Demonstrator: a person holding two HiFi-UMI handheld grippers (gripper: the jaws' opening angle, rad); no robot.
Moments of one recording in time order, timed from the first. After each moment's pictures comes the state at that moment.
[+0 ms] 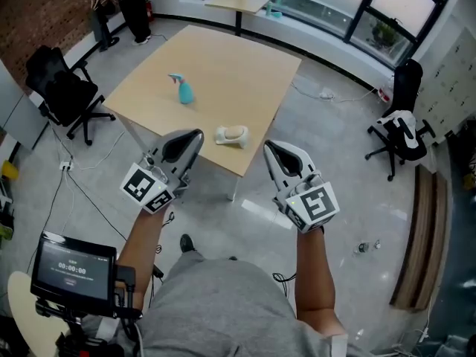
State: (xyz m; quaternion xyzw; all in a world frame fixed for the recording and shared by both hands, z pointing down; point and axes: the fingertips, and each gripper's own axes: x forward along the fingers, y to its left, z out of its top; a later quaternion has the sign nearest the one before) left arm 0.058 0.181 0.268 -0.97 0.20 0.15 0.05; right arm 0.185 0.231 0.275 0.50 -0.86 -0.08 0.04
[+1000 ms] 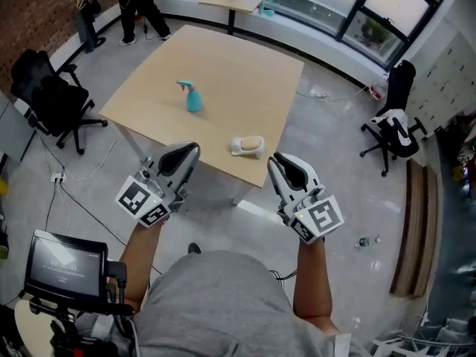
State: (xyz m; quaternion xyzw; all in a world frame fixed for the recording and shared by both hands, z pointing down) left arm -0.074 0.069 0.290 -0.97 0.16 0.16 -0.01; right arm 0.072 0.134 0.294 0.53 -0.85 -0.05 0.03
